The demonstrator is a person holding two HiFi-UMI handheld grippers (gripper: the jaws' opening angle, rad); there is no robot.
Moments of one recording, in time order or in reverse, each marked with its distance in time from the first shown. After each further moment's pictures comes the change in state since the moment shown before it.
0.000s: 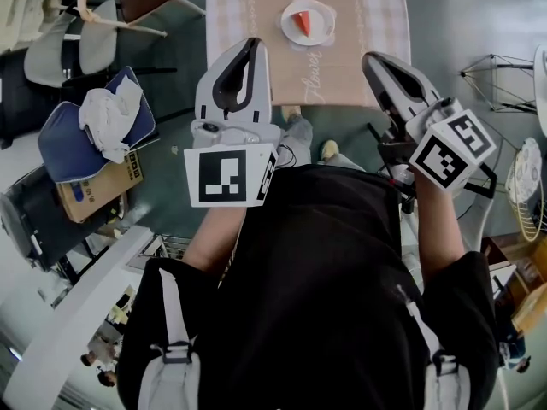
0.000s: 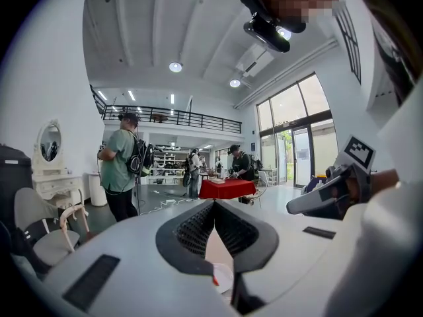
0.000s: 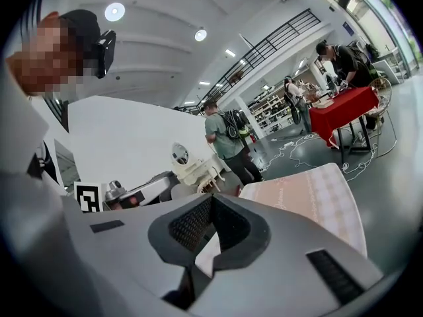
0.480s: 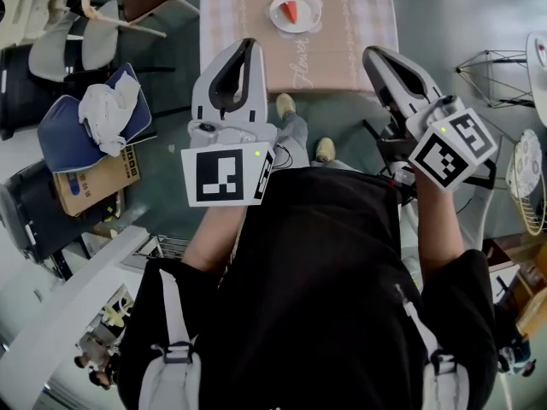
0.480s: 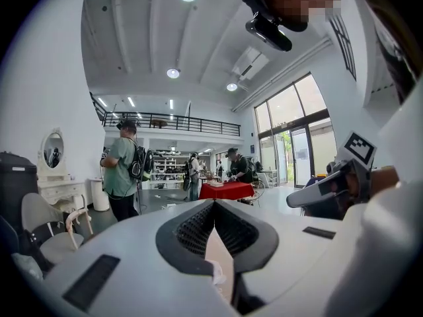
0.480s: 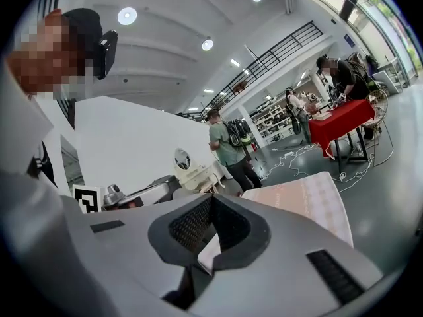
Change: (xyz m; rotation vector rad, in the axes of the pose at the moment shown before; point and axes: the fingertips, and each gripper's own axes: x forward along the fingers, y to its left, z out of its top) left arm -0.052 -0.054 0.010 0.024 -0.036 0.015; right arm -0.070 0.024 -0.006 -0.053 -0.067 -0.002
